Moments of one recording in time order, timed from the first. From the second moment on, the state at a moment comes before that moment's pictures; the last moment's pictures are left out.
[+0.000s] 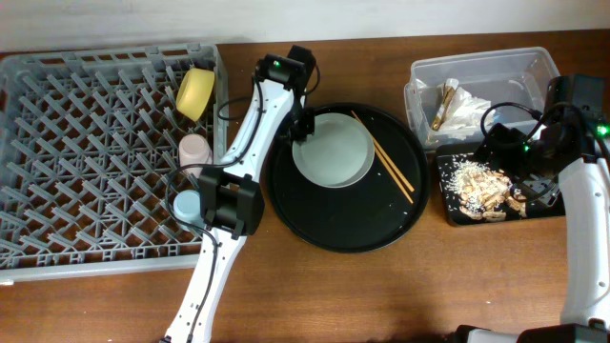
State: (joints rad) left arm -0.41 2.86 2.88 -1.58 0.10 -0.34; right arm -0.26 1.48 1.47 -1.27 -0.06 0.41
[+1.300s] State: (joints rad) left arm -0.07 2.27 3.10 -1.68 -0.77 -0.22; right arm -0.26 1.48 1.47 -1.24 -0.06 0.41
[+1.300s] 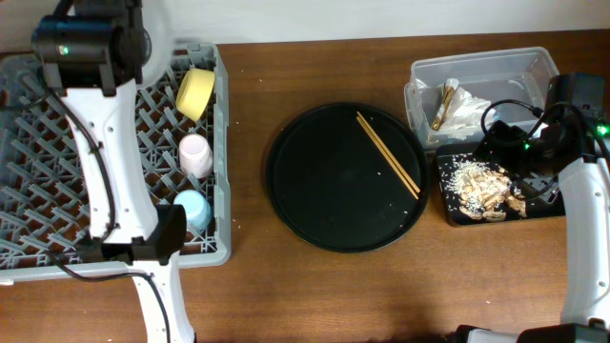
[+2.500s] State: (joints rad) left arm -0.12 2.29 2.39 -1.29 -1.16 -0.31; right arm -0.26 1.48 1.47 -1.24 -0.06 0.41
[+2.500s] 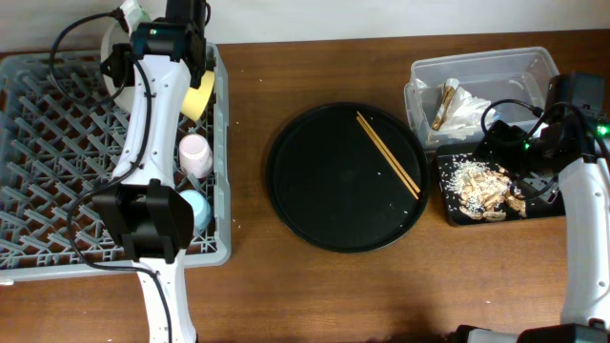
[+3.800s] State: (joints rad) left arm -0.09 2.29 2.28 -1.17 -1.17 -0.41; right arm -0.26 1.48 1.47 -1.24 -0.06 0.41
